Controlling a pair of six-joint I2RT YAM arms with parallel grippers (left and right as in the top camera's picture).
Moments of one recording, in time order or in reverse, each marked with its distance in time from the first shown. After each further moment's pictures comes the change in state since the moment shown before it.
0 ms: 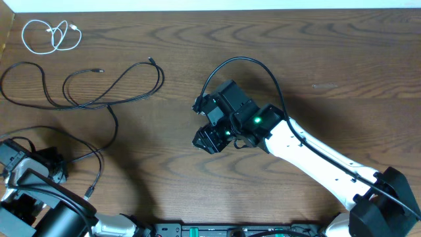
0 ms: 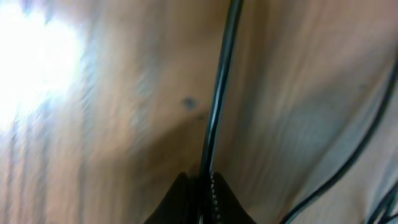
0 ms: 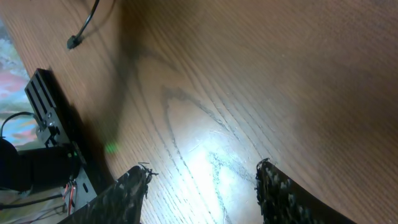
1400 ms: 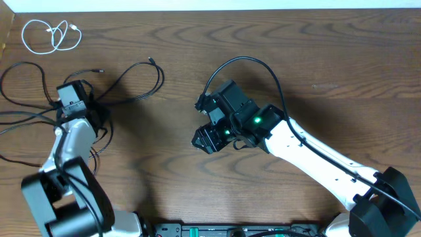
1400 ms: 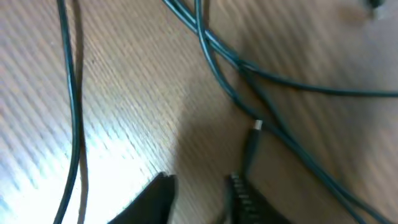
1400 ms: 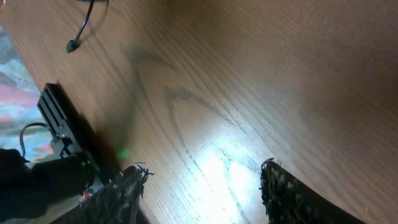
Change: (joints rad) left arm -0.580 -0.037 0.076 0.000 -0.285 0.357; right arm 0.000 0.000 0.000 -0.006 -0.005 0.114
